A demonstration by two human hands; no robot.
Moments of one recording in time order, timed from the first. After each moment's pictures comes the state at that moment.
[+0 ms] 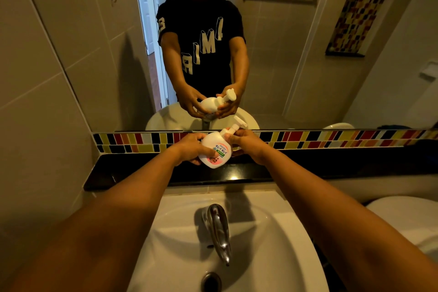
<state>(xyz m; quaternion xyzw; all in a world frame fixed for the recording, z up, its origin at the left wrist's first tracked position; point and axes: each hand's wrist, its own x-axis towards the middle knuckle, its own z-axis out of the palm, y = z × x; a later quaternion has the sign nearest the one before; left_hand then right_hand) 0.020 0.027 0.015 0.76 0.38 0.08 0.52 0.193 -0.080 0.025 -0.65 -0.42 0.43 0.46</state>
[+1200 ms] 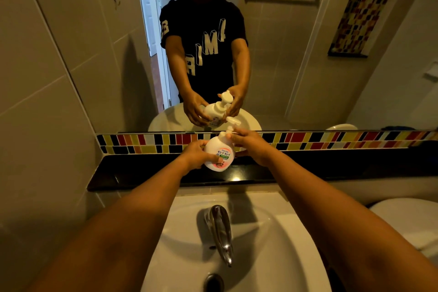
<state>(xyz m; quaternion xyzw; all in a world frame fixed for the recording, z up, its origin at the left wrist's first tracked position) 0.025 0.010 -0.003 0.74 0.42 0.14 0.52 0.197 -0.081 0.023 -0.63 -0.43 0.42 0.49</state>
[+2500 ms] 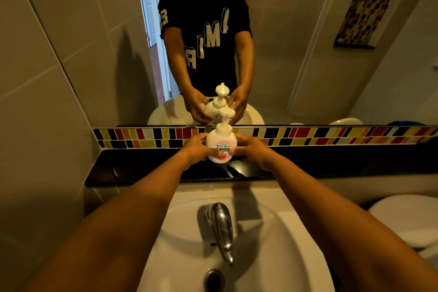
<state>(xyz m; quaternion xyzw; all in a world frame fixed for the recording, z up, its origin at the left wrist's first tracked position) 0.031 0.021 -0.009 0.70 0.40 0.17 0.56 0.204 -0.079 -0.007 -0.68 -0.44 0.42 0.41</state>
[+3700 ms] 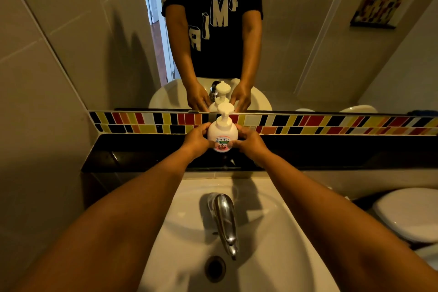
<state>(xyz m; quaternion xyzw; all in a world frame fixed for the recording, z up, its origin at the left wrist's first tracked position) 0.043 0.042 -0.053 0.70 0.45 0.19 0.53 0.195 -0.047 -0.061 -0.74 -0.40 0.34 0.42</state>
